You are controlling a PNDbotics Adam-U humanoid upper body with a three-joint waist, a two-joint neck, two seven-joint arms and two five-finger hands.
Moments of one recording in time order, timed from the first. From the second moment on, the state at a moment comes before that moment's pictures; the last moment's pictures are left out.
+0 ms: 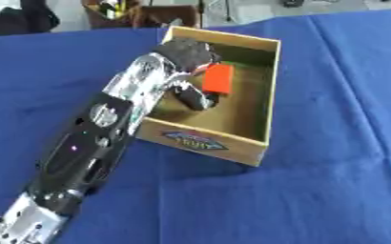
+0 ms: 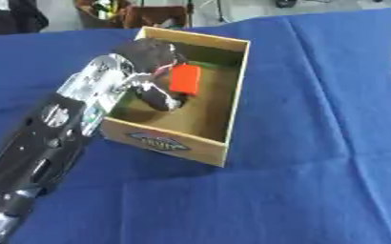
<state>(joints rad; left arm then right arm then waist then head) -1.13 0.19 -0.32 -1.13 -1.31 -0.14 -0.47 -0.46 -0.29 -0.12 -1.99 0.27 0.01 -0.22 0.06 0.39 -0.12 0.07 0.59</state>
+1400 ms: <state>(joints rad) -0.92 0.37 -0.13 -1.82 -0.50 0.26 0.03 -0.45 -0.29 -0.13 -1.99 0.27 0.02 -0.24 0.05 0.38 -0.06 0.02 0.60</state>
